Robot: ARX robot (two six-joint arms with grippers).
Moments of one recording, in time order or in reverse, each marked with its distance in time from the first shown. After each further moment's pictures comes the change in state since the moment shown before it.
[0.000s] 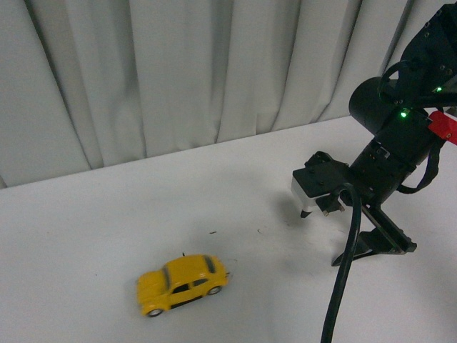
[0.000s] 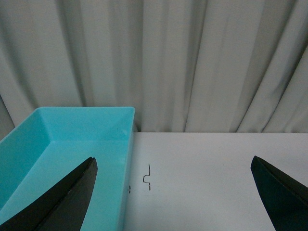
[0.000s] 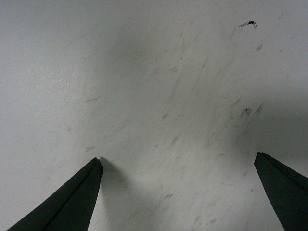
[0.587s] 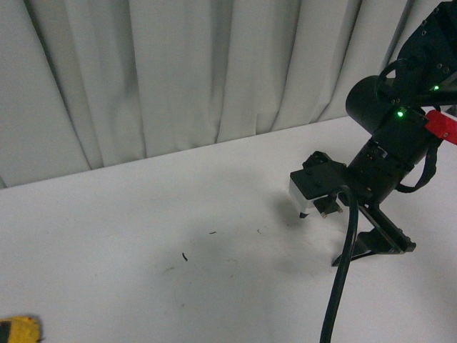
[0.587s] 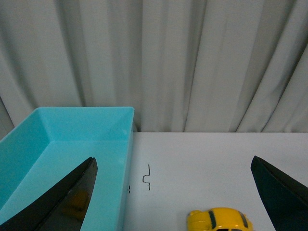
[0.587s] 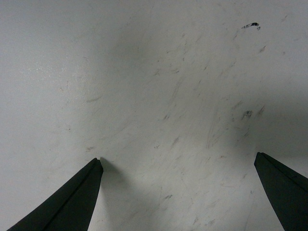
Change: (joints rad) left arm 0.000 0.000 0.000 0.000 0.000 0.000; right arm 0.013 -0.006 0.000 -0.002 0.017 0.000
